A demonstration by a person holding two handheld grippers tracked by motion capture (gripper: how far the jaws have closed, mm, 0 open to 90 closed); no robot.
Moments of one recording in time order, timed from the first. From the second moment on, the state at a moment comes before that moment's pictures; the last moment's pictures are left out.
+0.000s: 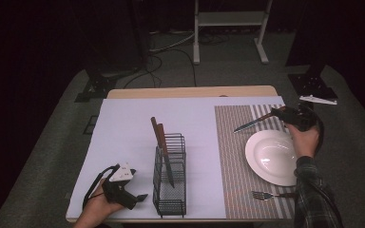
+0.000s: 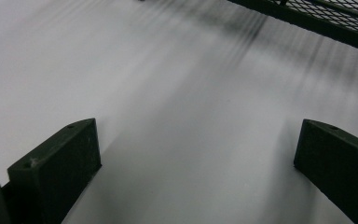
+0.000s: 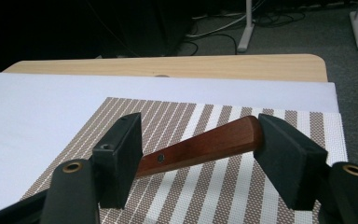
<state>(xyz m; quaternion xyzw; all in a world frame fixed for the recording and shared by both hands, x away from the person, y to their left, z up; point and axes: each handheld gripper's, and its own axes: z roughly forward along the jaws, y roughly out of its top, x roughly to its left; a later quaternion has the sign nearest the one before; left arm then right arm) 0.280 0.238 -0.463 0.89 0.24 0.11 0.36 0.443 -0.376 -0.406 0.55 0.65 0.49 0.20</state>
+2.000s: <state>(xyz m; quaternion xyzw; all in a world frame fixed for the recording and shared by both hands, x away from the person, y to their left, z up) 0.280 0.238 -0.463 0.89 0.24 0.11 0.36 0.445 -0.390 -0.430 0.61 0.64 0.44 0.17</state>
